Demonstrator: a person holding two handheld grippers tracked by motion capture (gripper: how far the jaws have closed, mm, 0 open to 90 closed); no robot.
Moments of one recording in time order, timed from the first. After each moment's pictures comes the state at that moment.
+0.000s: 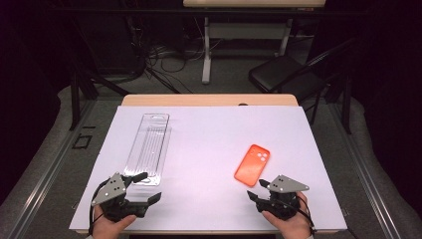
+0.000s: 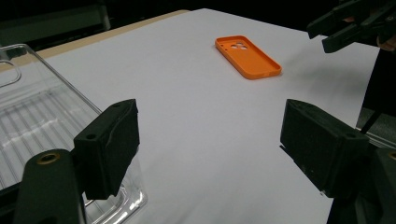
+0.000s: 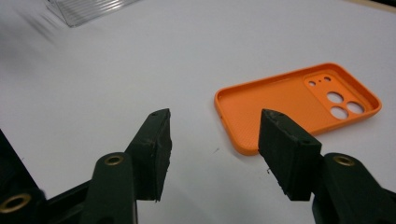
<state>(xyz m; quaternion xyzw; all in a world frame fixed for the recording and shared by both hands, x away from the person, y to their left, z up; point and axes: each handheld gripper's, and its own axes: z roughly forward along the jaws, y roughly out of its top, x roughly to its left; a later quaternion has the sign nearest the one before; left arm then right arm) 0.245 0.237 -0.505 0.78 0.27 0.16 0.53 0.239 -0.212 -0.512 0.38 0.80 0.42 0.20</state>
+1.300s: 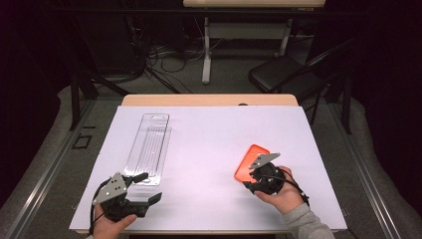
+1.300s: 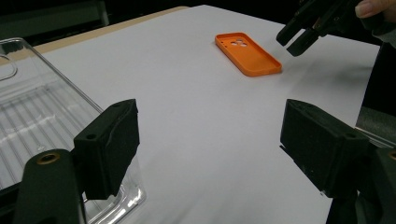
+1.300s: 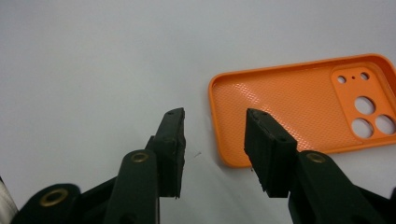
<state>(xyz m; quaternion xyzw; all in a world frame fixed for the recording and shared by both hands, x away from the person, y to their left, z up) 0.246 0.237 -0.507 0.79 0.28 0.16 0.53 0.305 -0.188 -0.502 0.34 0.89 0.29 0.13</state>
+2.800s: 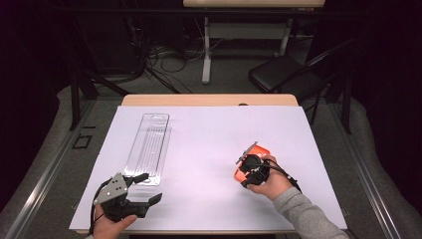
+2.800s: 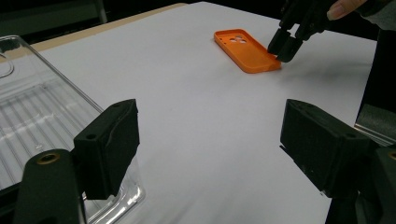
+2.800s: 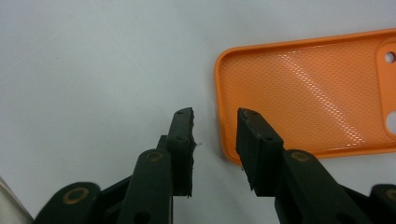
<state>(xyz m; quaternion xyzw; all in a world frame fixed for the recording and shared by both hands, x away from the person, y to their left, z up) 0.247 0.236 -0.508 0.79 0.27 0.16 0.53 0.336 -0.159 -0.506 0.34 0.92 0.16 0.06</state>
